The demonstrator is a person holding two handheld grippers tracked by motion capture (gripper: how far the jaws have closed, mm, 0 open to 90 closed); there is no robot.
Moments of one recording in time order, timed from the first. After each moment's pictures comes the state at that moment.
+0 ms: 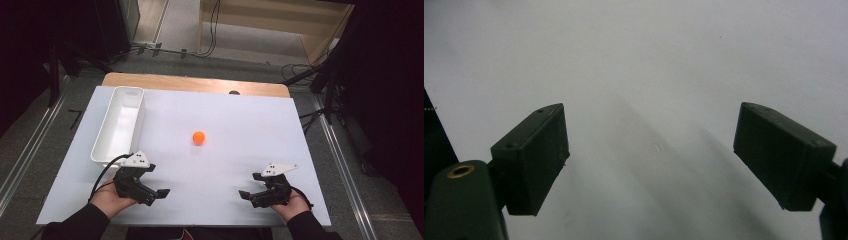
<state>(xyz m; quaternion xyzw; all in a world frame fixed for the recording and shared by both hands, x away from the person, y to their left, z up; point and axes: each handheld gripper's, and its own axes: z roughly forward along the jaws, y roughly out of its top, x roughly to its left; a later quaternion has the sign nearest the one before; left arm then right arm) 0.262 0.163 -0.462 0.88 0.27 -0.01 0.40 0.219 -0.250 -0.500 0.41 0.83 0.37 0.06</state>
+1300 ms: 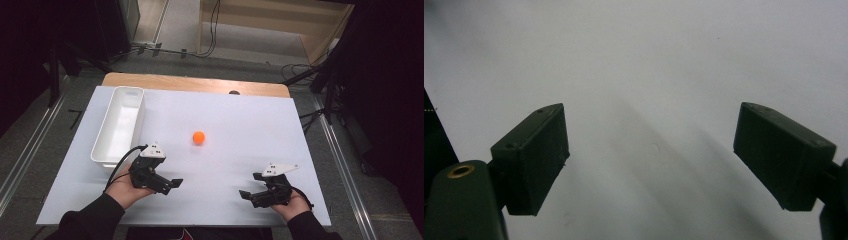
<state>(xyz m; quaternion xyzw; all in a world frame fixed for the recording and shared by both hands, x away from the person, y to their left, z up) 0.282 0.126 -0.455 0.87 0.30 0.02 0.38 0.218 -0.251 -0.498 0.41 0.83 0.38 0.06</state>
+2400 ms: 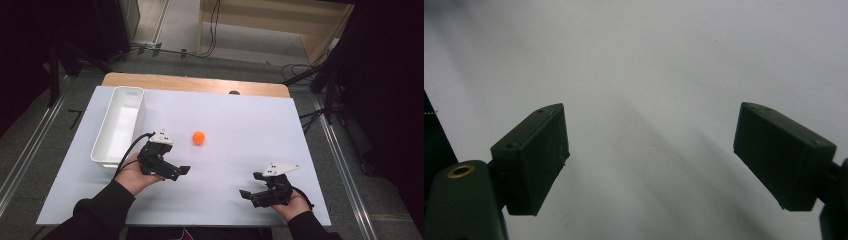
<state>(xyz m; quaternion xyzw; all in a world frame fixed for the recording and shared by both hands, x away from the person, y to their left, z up) 0.309 0.105 -0.442 0.87 0.30 0.03 0.38 0.218 -0.252 -0.498 0.41 0.83 0.38 0.06</state>
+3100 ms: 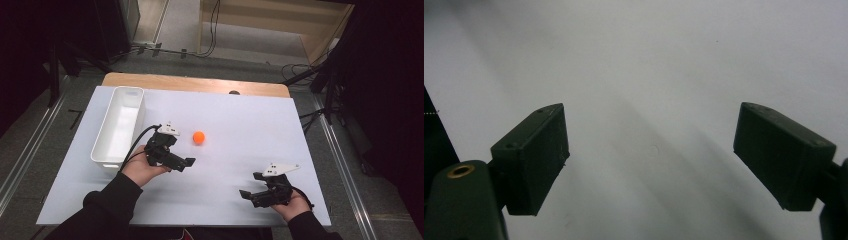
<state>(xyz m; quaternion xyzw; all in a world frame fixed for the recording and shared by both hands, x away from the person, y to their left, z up) 0.330 0.091 -0.438 0.88 0.31 0.03 0.37 0.218 -0.252 -0.498 0.41 0.83 0.38 0.06</state>
